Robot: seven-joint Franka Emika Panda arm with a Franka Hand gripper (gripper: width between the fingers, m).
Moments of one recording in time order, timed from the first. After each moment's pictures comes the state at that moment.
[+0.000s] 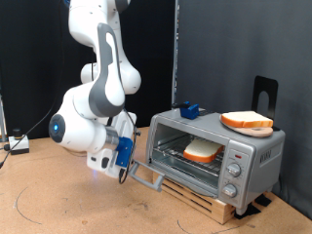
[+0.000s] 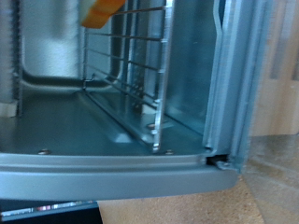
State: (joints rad) arm -0.85 0.12 0.41 -2.47 0.60 1.63 -0.50
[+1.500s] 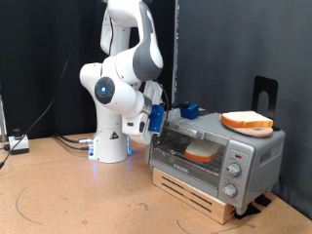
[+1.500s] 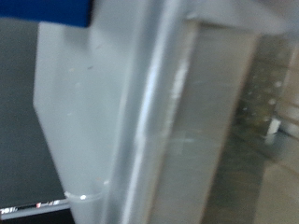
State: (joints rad) arm -0.75 -0.29 0.55 -2.67 0.80 1.51 -0.47
